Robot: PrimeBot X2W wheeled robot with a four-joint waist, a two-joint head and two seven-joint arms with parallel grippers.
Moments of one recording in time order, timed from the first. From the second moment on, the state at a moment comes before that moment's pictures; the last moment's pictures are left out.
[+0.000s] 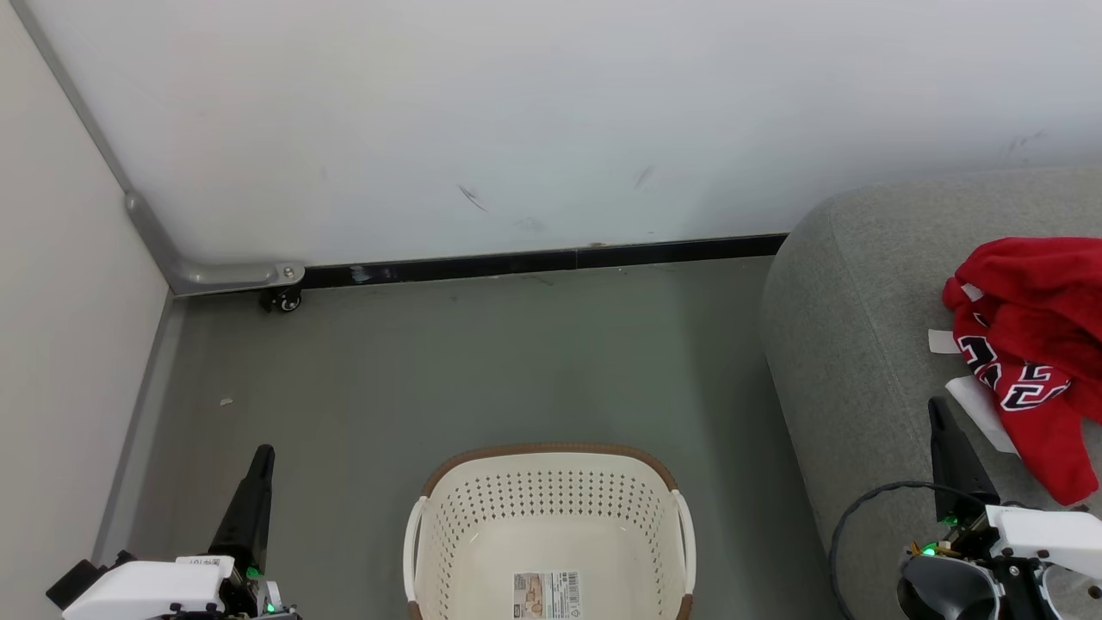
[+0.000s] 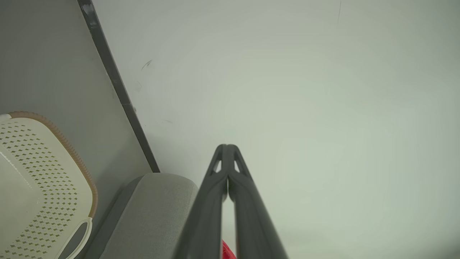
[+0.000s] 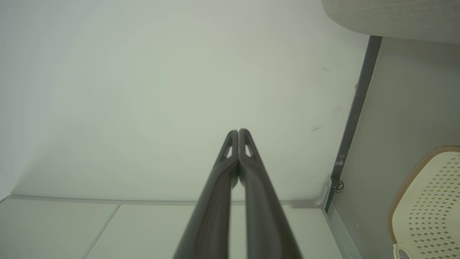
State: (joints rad) left arm -0.07 0.04 0.09 0.28 -1.60 -0.12 0.11; right arm -0.05 -0.11 -0.03 0.26 1.70 0.12 0.02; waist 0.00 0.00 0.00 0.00
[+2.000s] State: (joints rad) left arm -0.07 0.04 0.09 0.28 -1.60 -0.12 0.11; right arm -0.05 -0.11 -0.04 0.26 1.69 0.12 0.03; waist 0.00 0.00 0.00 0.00
